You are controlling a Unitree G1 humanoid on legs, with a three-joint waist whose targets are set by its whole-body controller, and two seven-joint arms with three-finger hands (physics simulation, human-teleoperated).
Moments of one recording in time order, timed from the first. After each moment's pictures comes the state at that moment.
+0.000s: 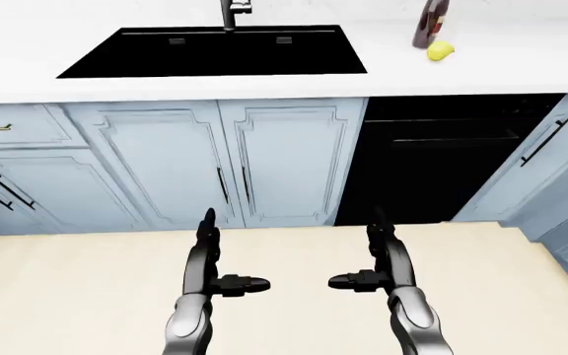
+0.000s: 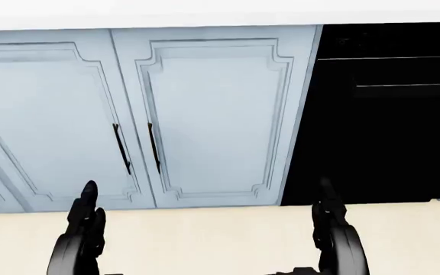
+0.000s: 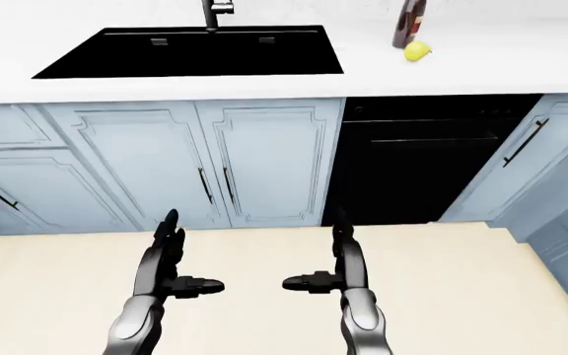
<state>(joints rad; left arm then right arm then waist) 0.03 0.02 0.04 0.09 -0.01 0.06 -0.04 0.03 -0.01 -0.04 0.09 0.01 0.06 0.04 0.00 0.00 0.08</state>
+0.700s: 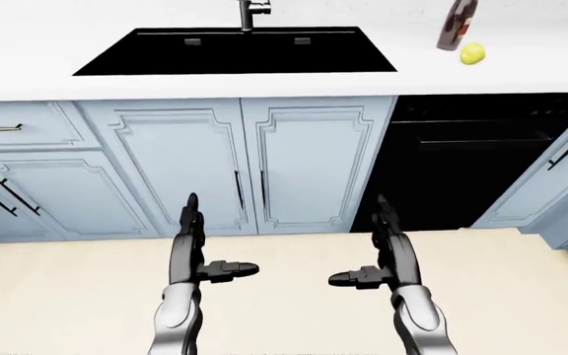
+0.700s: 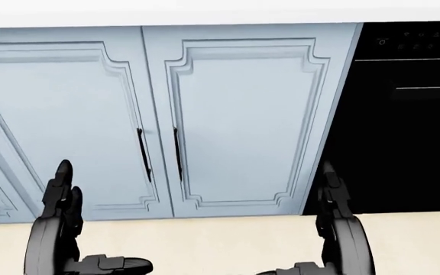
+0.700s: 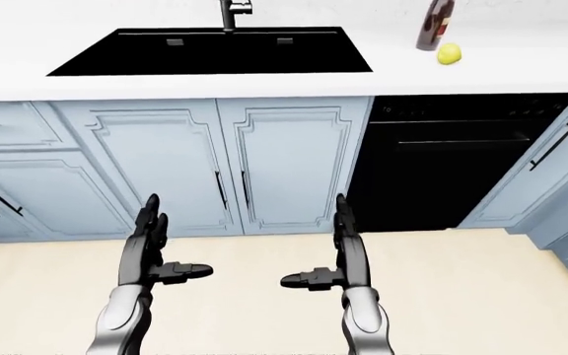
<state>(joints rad) -0.02 0.04 0.08 0.06 0.00 0.03 0.01 0.06 -0.01 -0.02 -0.05 -0.04 0.06 0.04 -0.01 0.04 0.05</state>
